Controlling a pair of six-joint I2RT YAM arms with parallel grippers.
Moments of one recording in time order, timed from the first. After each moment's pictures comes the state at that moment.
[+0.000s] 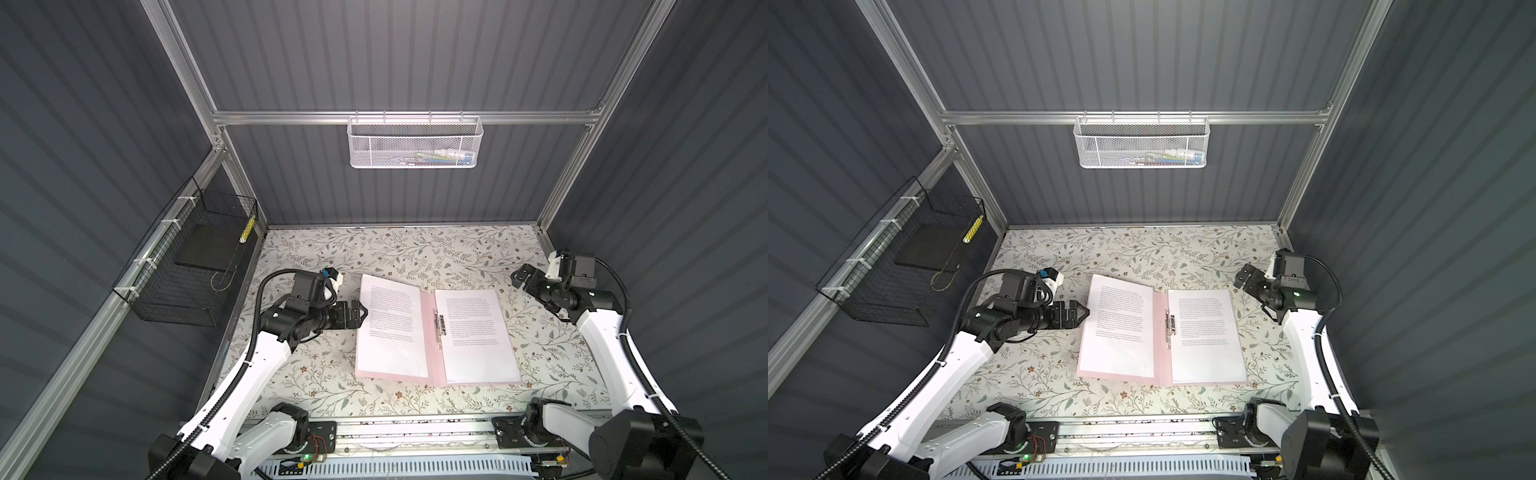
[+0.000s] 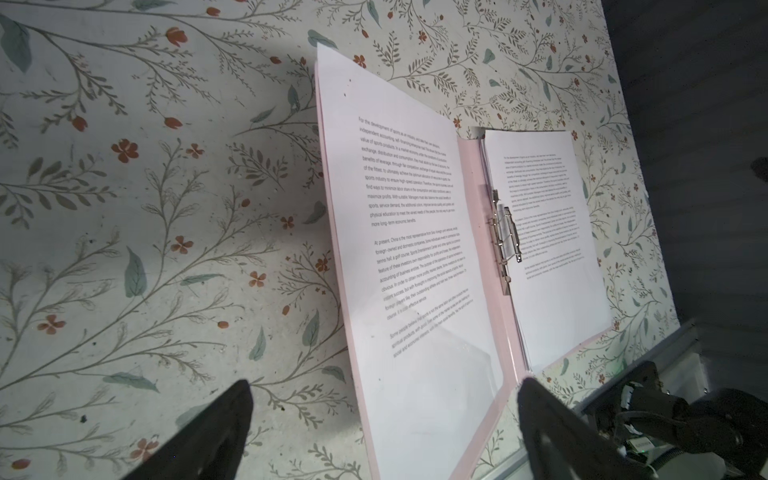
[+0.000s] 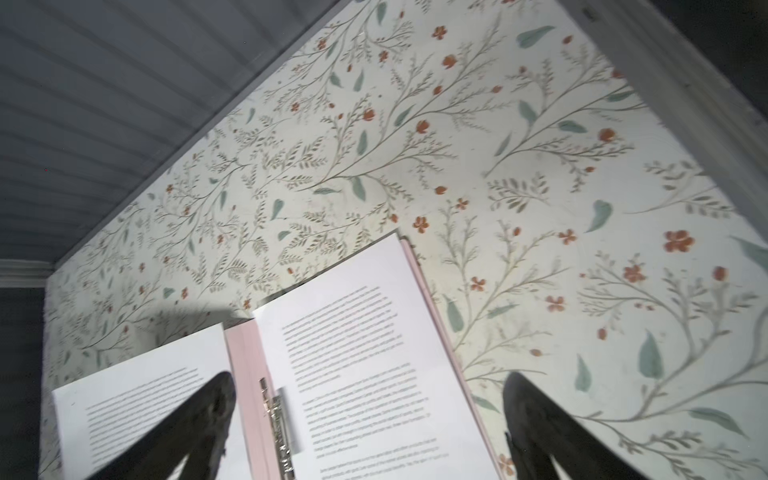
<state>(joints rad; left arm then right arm) -0.37 1.03 0.92 -0.77 0.32 -0.34 -0.11 1.14 0.99 -0.64 -0.23 0.45</state>
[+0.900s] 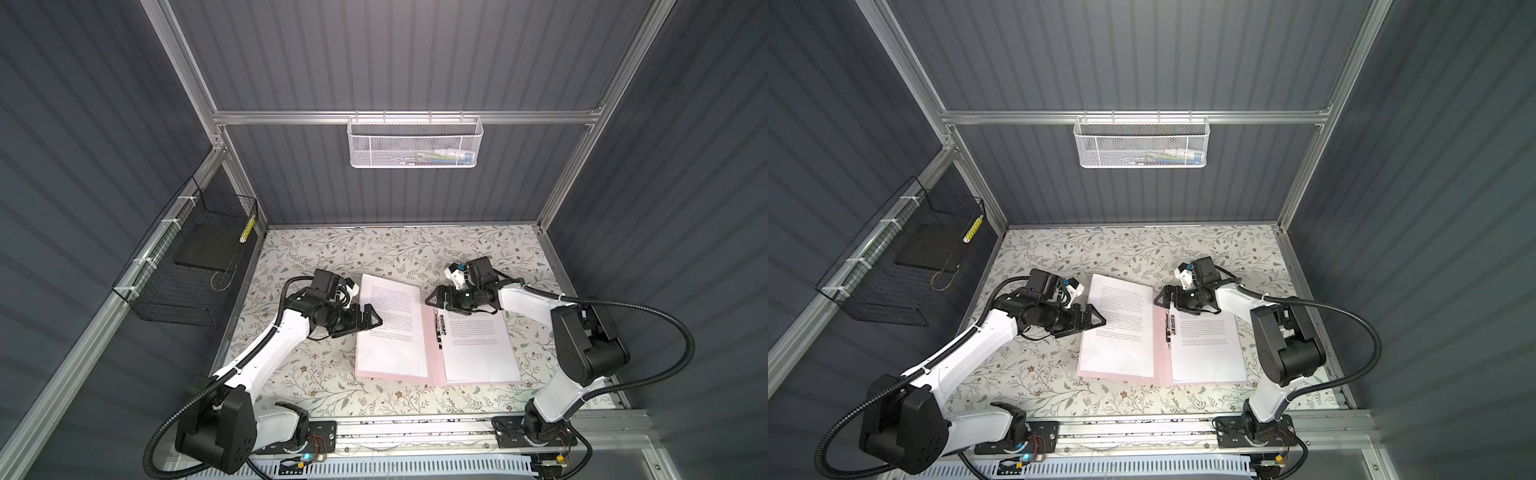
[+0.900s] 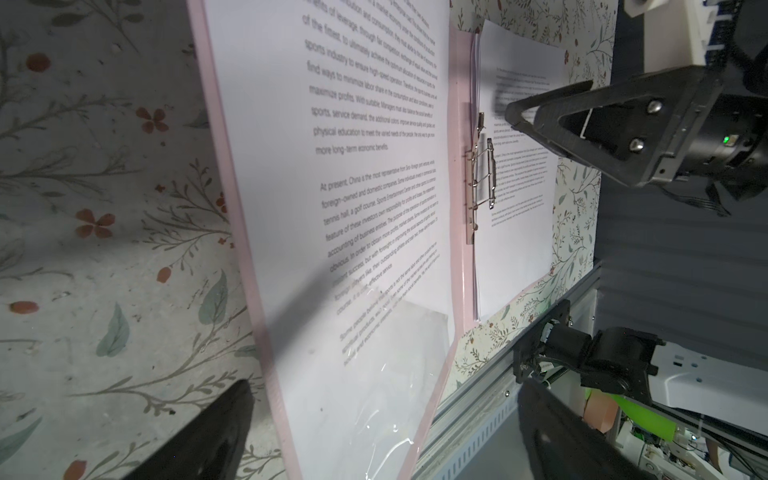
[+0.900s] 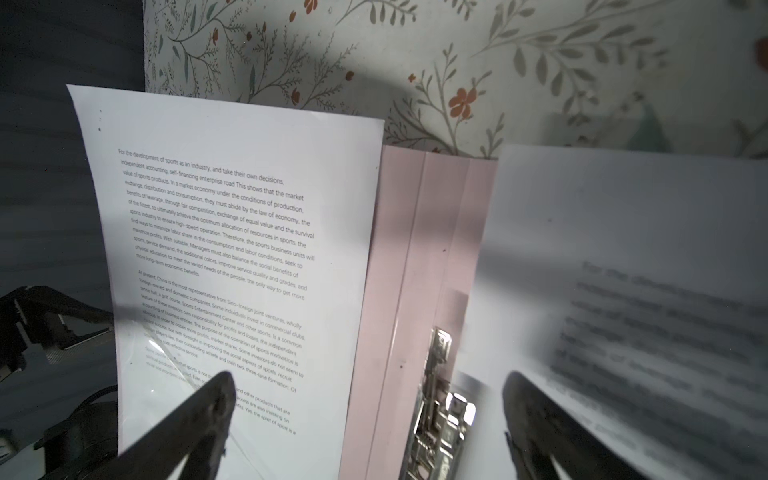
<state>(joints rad) -0.37 1.27 0.90 -0.72 0.56 -0.40 0.34 1.74 0.99 -0.25 -0.60 0.40</state>
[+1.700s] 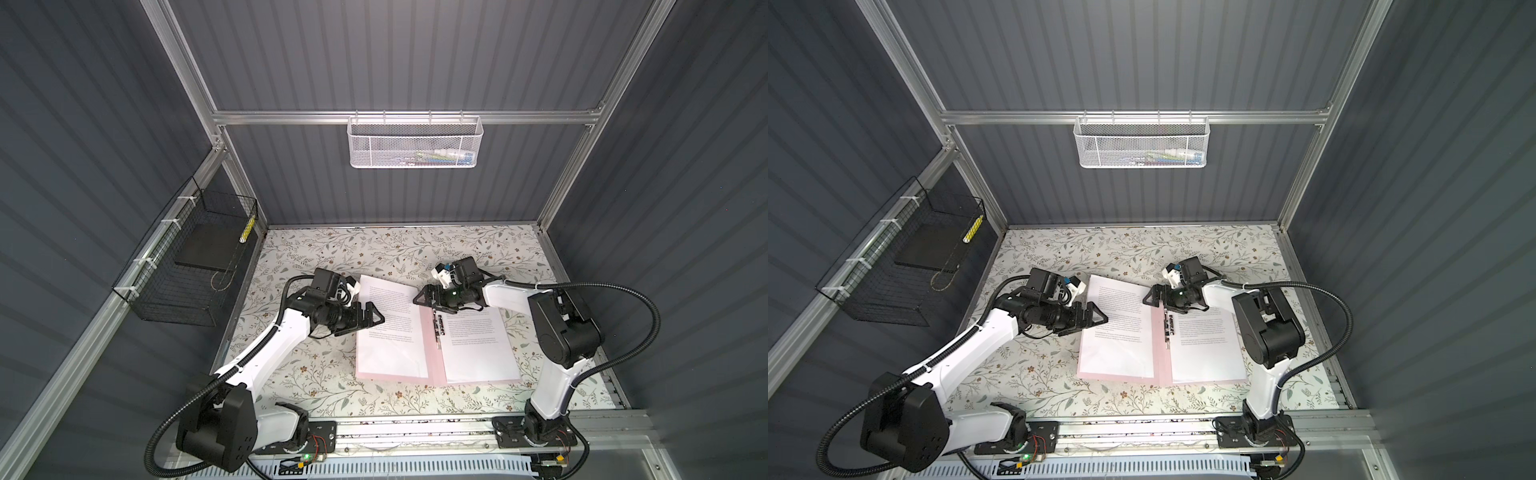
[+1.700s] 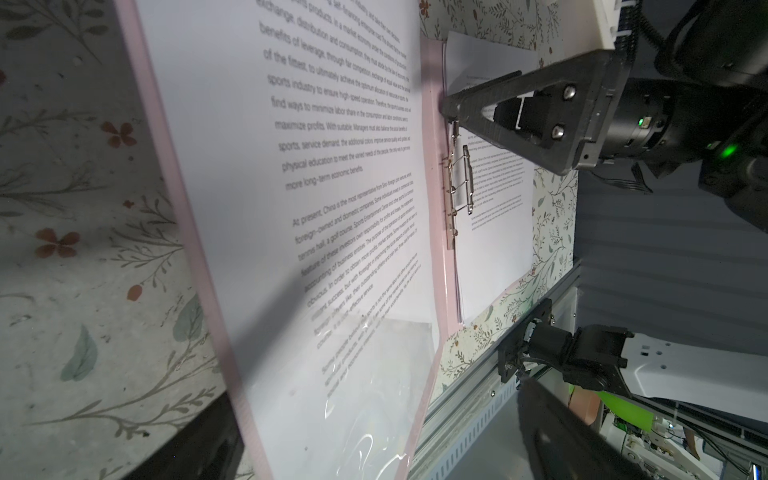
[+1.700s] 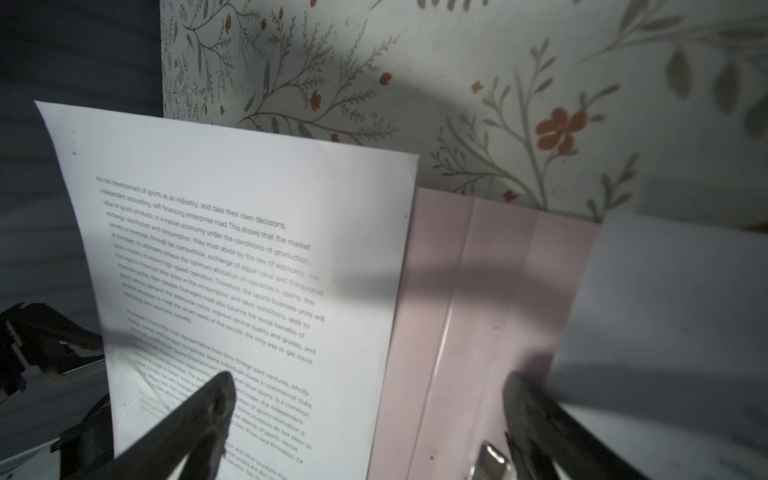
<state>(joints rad) -0.37 1.28 0.90 -0.68 0.60 -0.42 0.39 1.87 1.05 -0.15 -0.66 0.46</state>
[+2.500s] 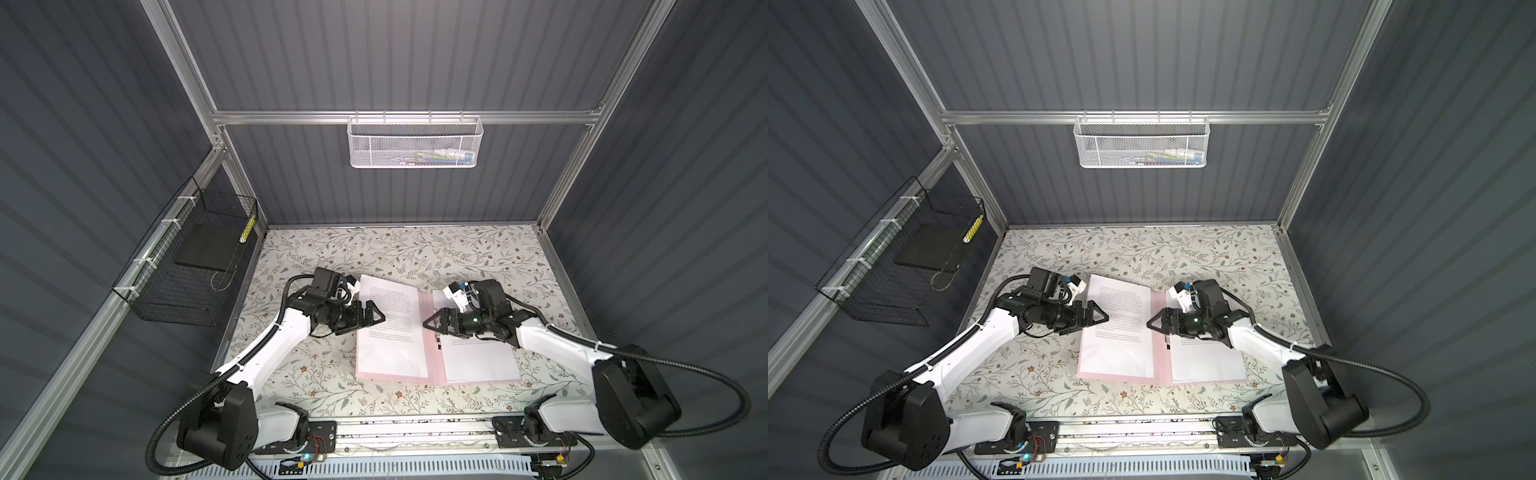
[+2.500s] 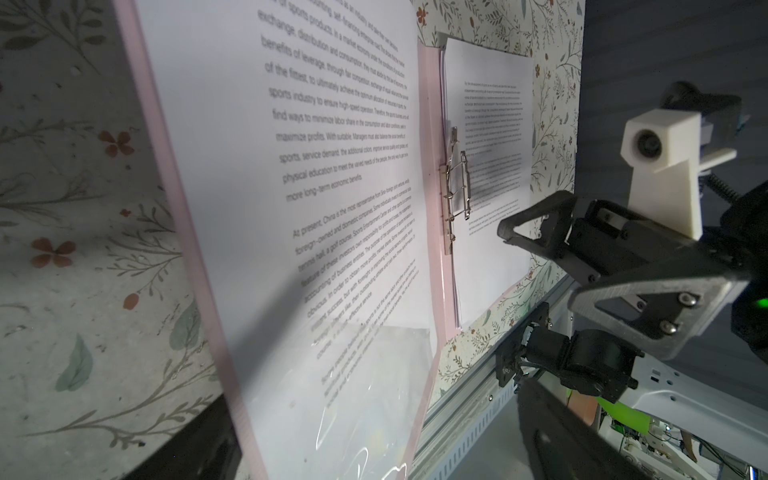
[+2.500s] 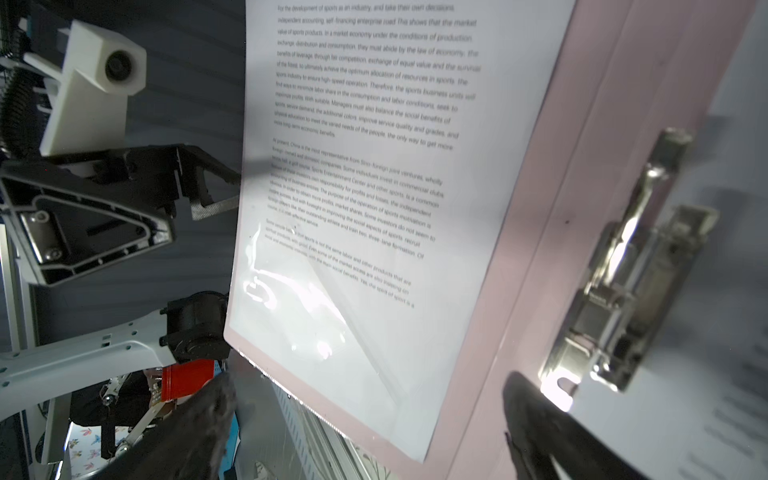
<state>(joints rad) -0.37 1.29 0.90 -0.67 0.60 -0.43 0.44 1.28 0.63 -0.14 -0.73 0.56</state>
